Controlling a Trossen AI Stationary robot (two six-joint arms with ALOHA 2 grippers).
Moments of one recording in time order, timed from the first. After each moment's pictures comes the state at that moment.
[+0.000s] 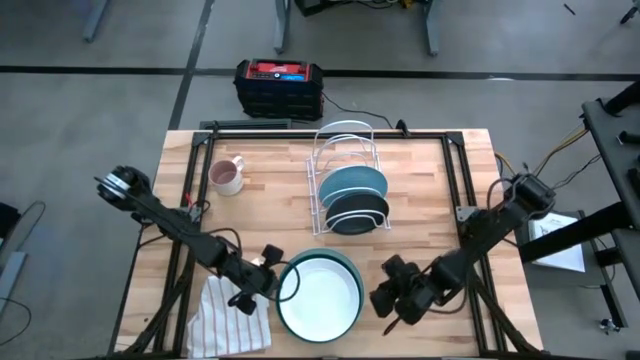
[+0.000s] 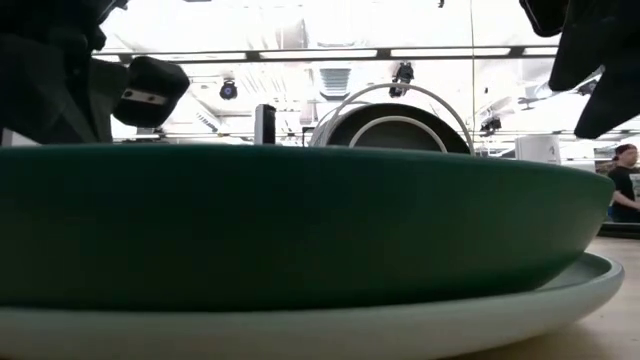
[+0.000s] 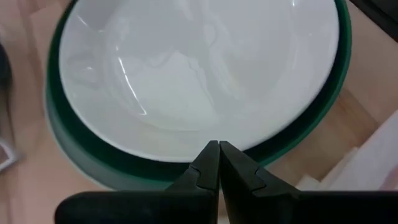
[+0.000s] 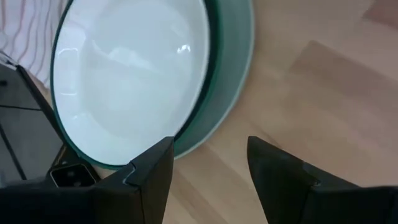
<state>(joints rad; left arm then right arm) -0.58 1.47 0.71 -0.10 -0.18 -0.01 0.73 1.60 1.02 -0.50 0.41 1.62</state>
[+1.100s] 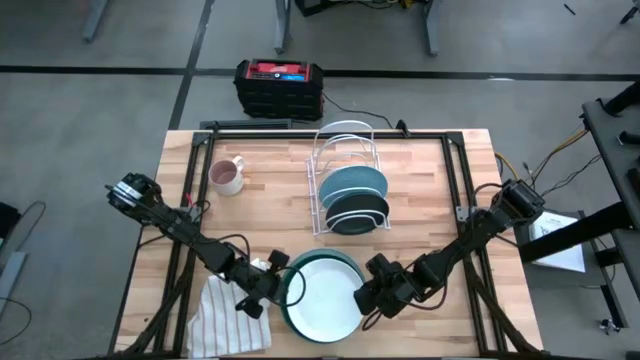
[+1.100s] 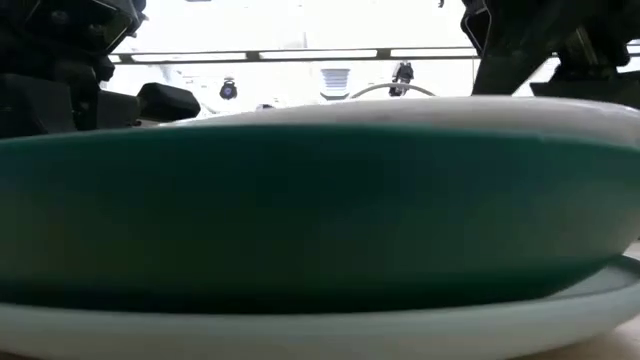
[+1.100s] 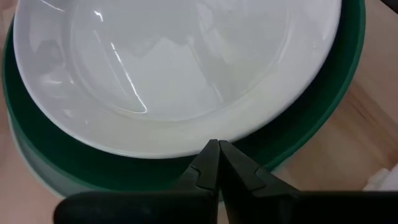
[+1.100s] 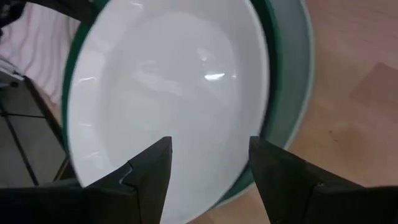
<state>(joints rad) -0.58 1.62 0.71 0.03 -0.17 -0.01 0.63 1.72 1.06 -0.36 0.36 1.52</state>
